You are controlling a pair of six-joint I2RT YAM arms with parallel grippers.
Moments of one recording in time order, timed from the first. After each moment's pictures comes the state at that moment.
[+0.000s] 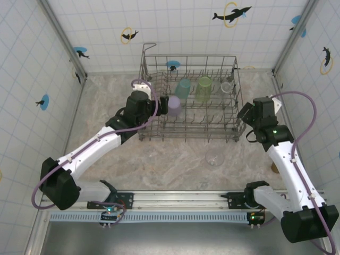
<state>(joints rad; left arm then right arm) -0.66 1.30 1.03 -0.17 -0.18 -0.40 0.20 0.97 0.95 -0.71 0.34 0.65</state>
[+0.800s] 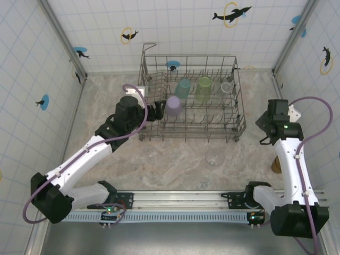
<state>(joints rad) -0.63 1.14 0.96 -0.18 -0.07 -0.40 -0.06 1.00 1.00 -0.99 0.40 0.64</state>
